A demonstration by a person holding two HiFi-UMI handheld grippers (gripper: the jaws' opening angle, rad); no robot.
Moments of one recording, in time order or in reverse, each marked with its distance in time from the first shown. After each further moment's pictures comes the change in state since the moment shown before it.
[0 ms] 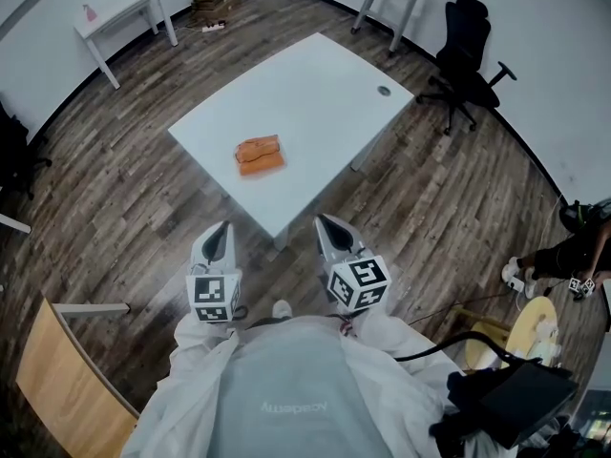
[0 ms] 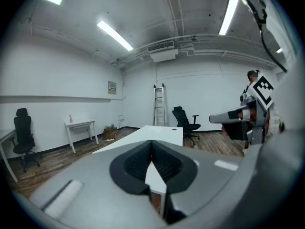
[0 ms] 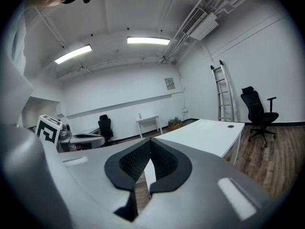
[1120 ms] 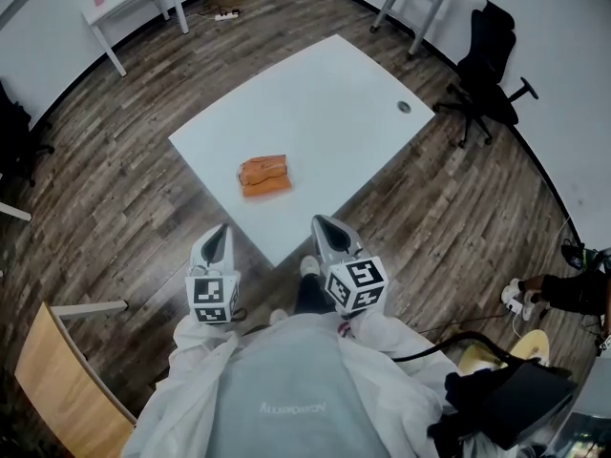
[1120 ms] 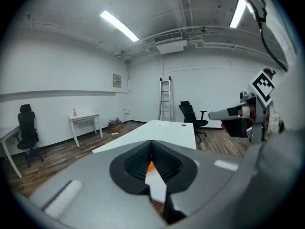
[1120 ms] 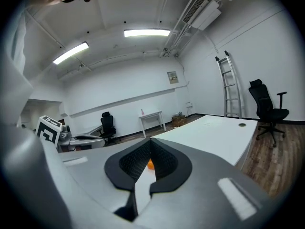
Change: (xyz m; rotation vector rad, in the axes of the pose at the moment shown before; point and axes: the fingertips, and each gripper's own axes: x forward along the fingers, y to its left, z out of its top) left arm 0.063 0.034 -0.012 -0.036 0.080 0.060; right arm 0.079 -0.033 0.008 0.010 0.066 0.060
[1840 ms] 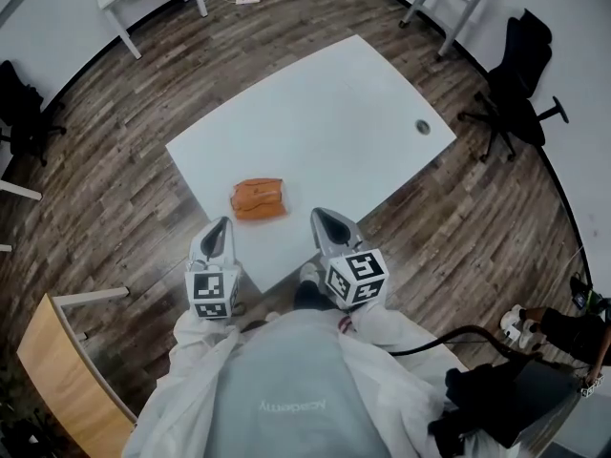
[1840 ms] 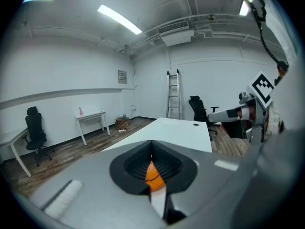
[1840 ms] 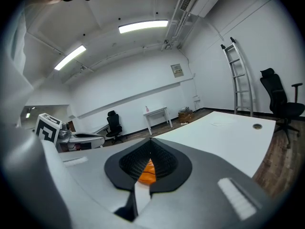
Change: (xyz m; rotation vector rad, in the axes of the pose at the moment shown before) left arm 0.072 0.006 0.031 -0.004 0.070 0.106; right arm 0.069 -0.063 0.029 0.025 0.064 0.117
